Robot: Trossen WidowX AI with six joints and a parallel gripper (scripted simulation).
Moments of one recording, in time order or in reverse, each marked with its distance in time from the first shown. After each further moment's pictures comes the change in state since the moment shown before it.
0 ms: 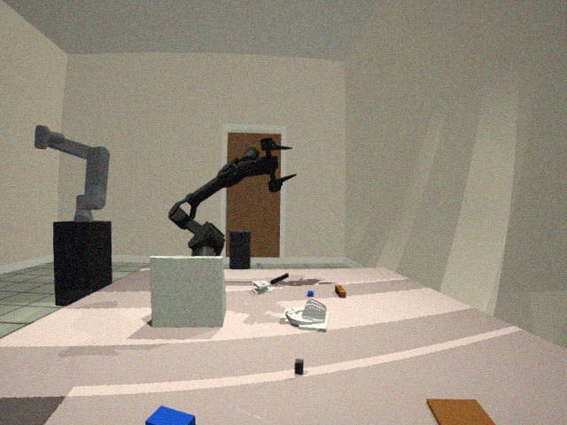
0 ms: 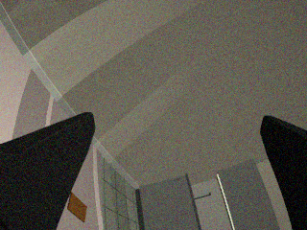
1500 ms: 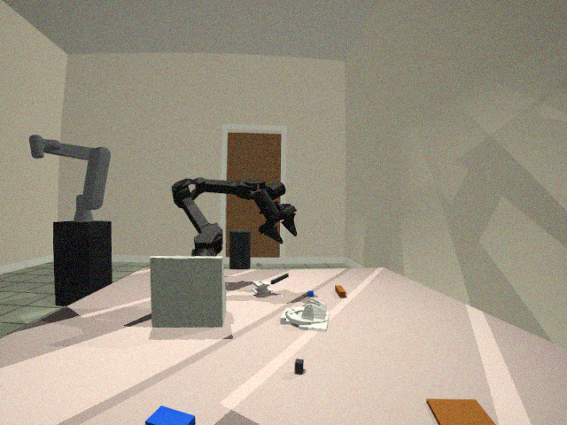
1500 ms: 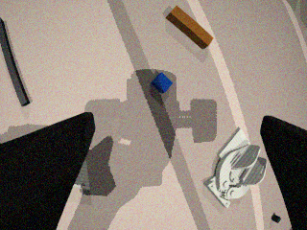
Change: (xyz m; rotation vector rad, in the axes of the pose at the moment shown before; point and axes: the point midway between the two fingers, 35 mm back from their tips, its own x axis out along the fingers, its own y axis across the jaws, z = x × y) arm -0.046 0.245 -0.008 0.341 0.325 1.050
